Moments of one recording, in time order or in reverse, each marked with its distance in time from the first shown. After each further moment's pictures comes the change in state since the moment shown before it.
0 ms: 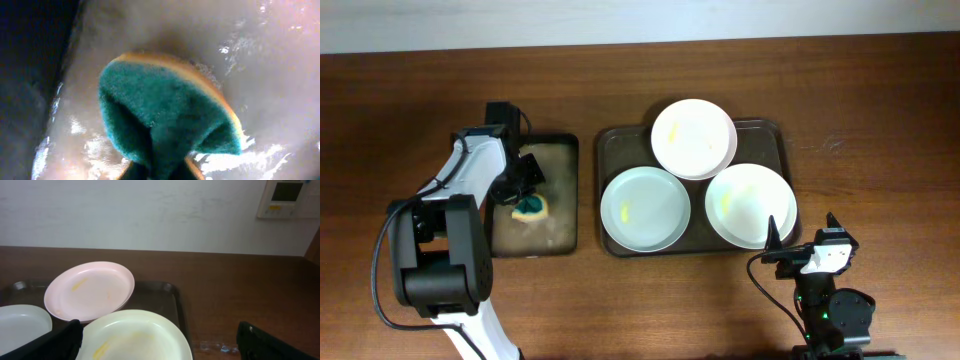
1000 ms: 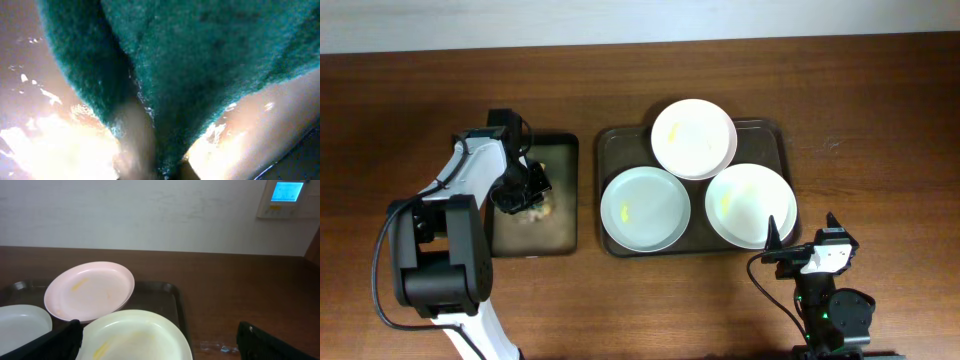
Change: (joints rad) left arm 0.000 0.000 -0.026 -0.063 0.144 -0.001; right arm 0.000 0.000 0.000 0.000 0.000 0.000
